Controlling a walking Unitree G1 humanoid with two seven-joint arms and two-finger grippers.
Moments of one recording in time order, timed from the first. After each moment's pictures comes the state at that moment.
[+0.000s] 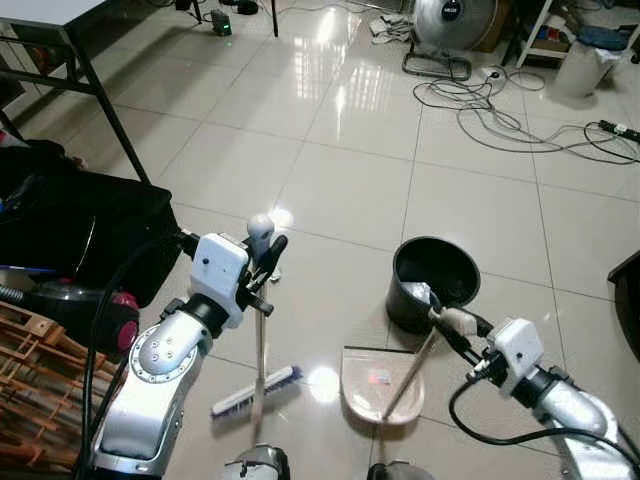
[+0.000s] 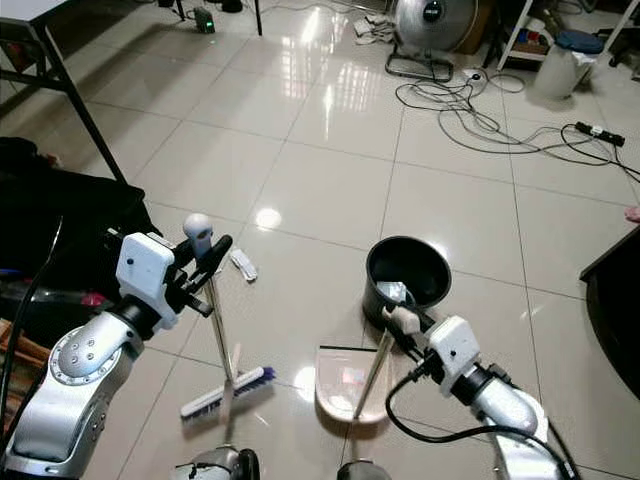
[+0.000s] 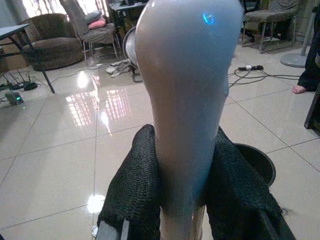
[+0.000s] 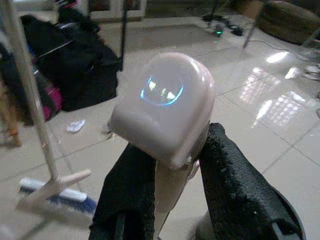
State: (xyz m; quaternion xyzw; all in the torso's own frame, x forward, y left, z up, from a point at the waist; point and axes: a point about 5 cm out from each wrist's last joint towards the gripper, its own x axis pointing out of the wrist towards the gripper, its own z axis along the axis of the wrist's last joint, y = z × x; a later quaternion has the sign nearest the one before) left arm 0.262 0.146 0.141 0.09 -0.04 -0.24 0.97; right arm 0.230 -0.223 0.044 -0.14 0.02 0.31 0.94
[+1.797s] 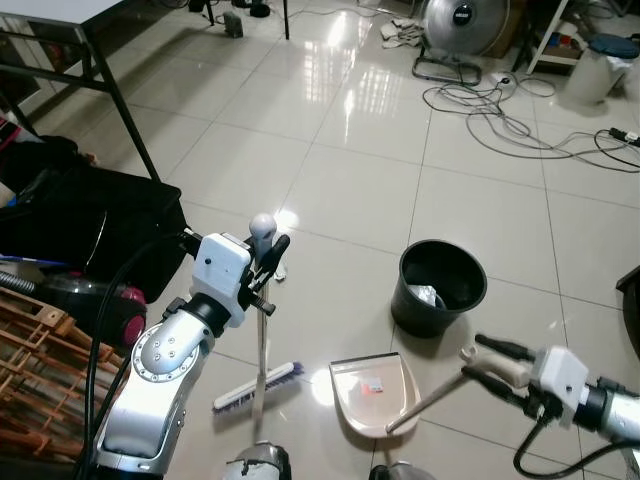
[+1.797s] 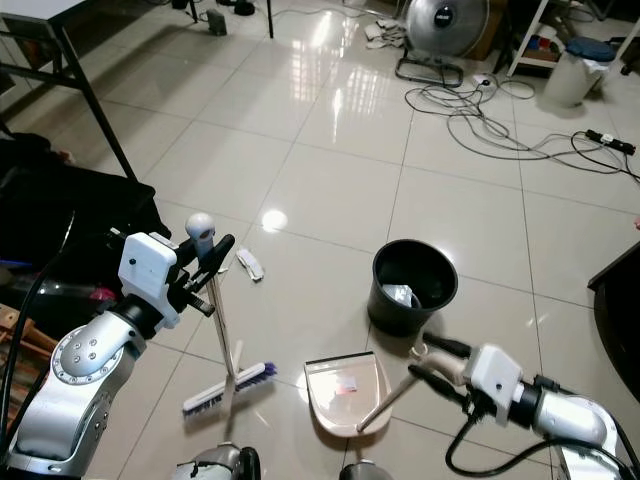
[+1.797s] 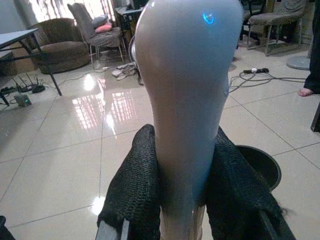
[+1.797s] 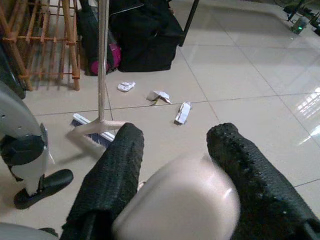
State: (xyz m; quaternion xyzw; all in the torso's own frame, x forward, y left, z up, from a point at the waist) left arm 0.262 0.145 0.141 0.09 -0.05 -0.24 0.97; right arm 0.203 -0.272 0.048 -0.21 0.06 0.44 0.87
